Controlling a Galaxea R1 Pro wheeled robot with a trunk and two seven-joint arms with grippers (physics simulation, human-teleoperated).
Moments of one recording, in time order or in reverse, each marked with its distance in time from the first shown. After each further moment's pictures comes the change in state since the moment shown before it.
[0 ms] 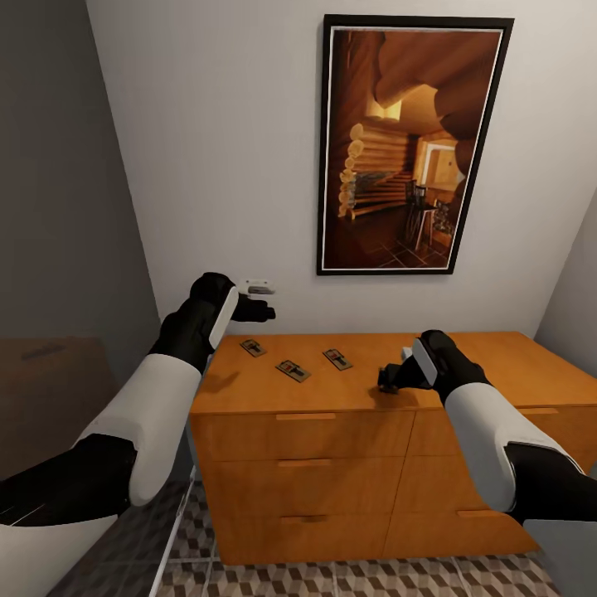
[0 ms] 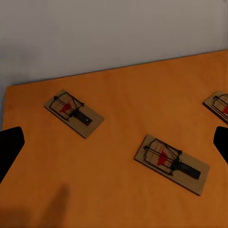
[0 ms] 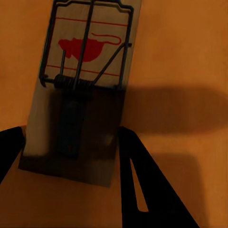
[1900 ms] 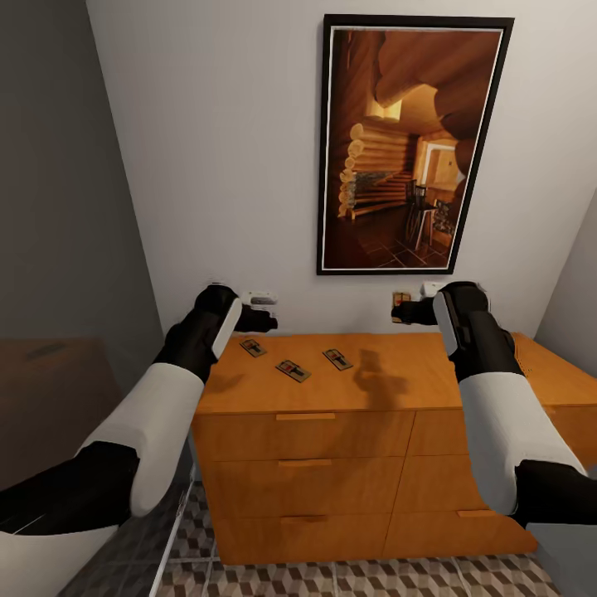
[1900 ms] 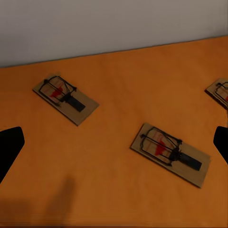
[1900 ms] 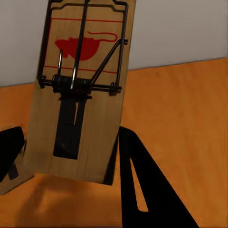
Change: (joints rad) left arm 0.034 -0.007 0.000 0.032 0.033 -0.034 0.030; right arm 0.007 -0.007 0.037 -0.497 0.025 -0.001 0.011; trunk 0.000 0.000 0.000
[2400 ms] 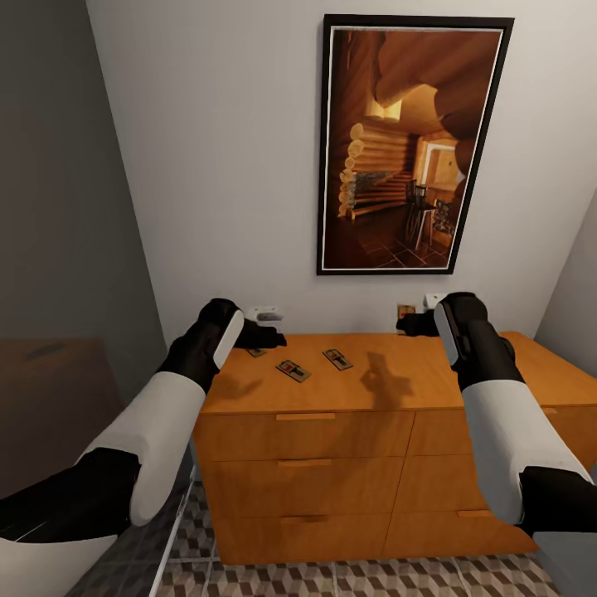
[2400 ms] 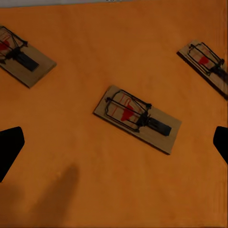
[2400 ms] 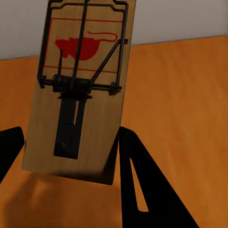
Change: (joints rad) left arm 0.031 0.000 -0.001 0.053 0.089 0.028 -0.052; right arm 0.030 -0.021 0.010 0.032 0.025 0.000 -0.004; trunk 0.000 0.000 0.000
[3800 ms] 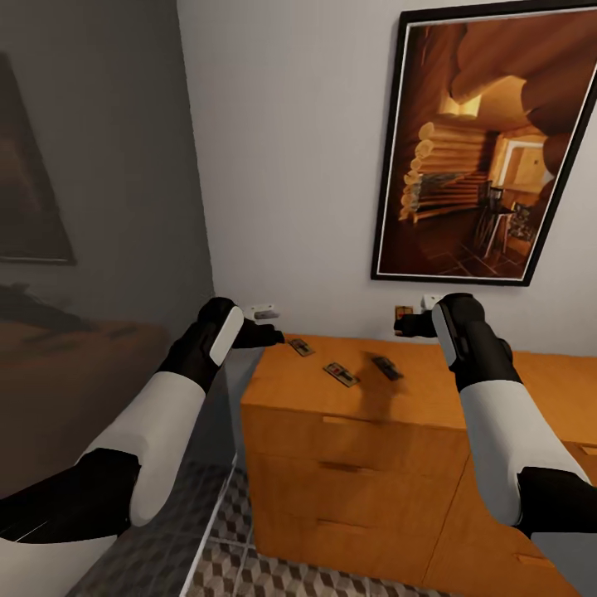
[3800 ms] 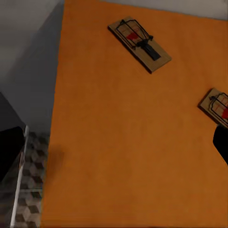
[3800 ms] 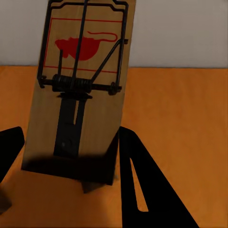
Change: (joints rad) left arm 0.001 0.000 -0.003 -0.013 0.172 0.001 0.186; right arm 0.002 0.008 0.000 0.002 -0.005 0.000 -0.001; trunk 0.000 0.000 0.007
